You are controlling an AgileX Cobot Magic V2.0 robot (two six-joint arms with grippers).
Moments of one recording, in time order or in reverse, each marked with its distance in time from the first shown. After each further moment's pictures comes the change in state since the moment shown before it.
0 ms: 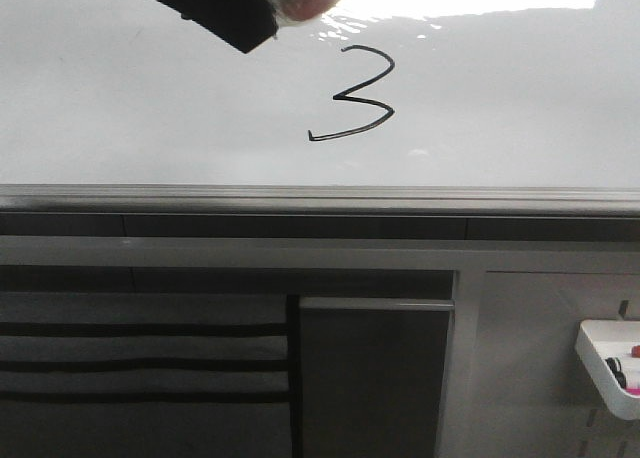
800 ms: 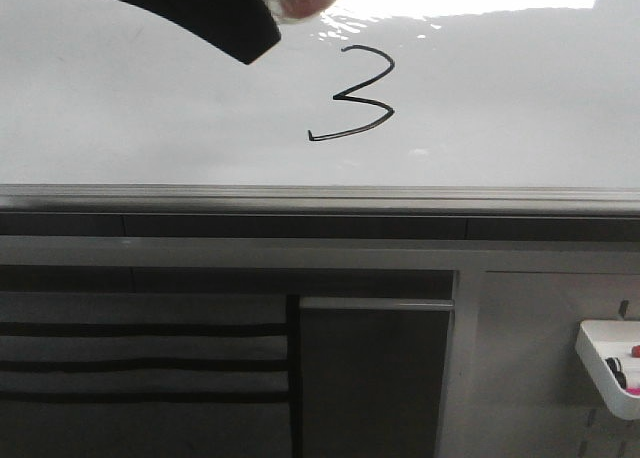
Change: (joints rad) left arm 0.002 0.000 0.000 -0.018 -0.012 -0.063; right arm 0.000 0.000 0.000 0.001 -0.002 0.007
